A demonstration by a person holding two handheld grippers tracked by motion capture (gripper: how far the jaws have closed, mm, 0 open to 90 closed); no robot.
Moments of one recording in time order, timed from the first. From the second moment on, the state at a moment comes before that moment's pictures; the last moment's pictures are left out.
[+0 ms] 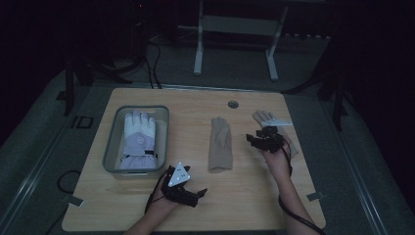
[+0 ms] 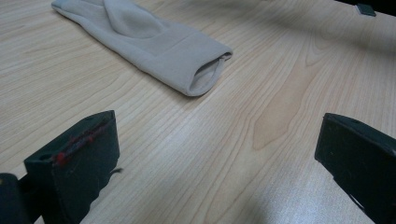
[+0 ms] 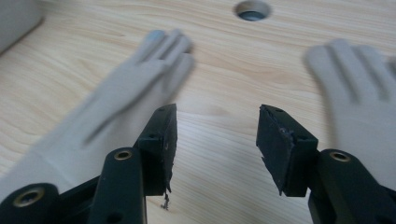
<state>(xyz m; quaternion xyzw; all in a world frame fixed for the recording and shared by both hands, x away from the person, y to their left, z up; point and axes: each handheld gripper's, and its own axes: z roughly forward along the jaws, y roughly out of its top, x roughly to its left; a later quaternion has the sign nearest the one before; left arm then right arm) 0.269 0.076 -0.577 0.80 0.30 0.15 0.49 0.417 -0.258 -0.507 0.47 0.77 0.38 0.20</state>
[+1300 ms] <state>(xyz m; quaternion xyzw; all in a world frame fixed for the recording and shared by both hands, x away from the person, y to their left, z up) 0.271 0.077 -0.577 0.80 0.30 0.14 0.49 0.485 -0.356 -0.522 0.49 0.78 0.32 0.23</state>
